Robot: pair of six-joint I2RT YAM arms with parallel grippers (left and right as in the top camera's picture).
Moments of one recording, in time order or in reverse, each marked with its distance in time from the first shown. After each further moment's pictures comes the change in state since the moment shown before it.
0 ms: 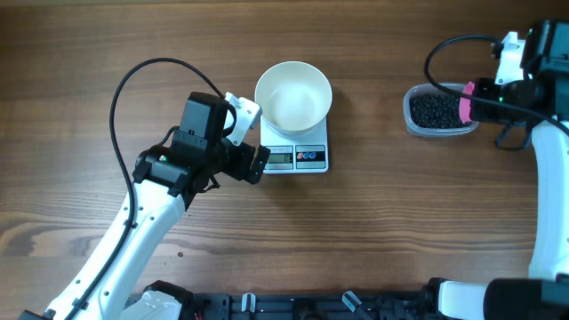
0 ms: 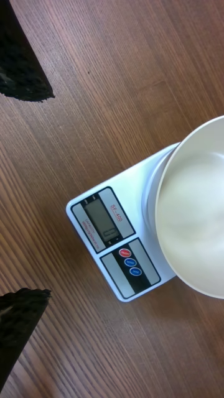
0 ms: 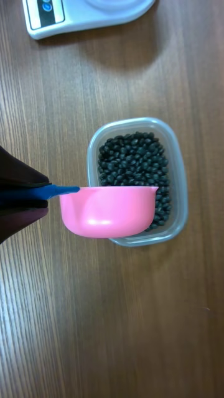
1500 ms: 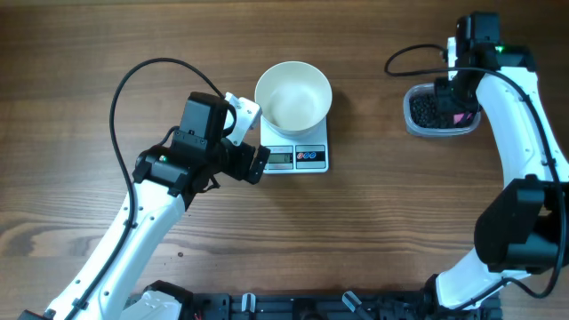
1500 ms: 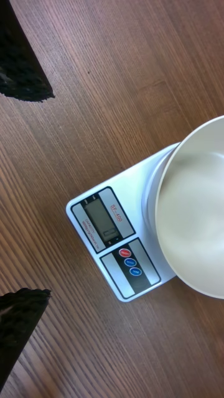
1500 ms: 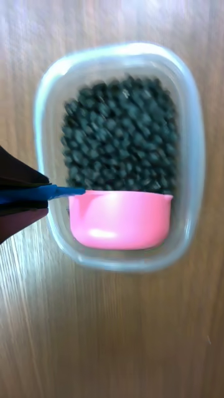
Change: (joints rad) left arm 0.000 0.000 0.000 0.000 0.000 0.000; right arm 0.124 0.307 0.004 0.100 0.204 -0.077
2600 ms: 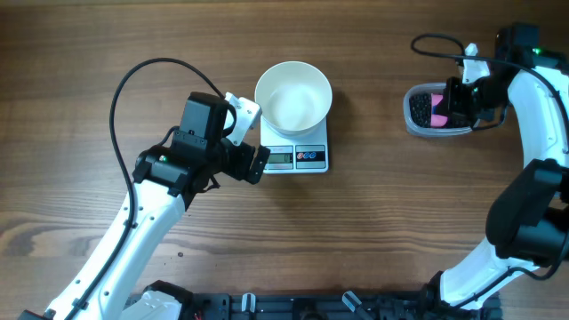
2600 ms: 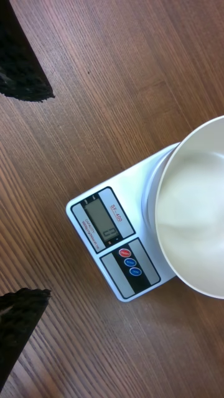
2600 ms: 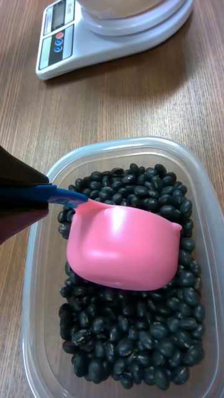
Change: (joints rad) left arm 0.000 0.000 0.000 0.000 0.000 0.000; right arm -0.176 0.071 0.009 -0.040 -0.549 0.034
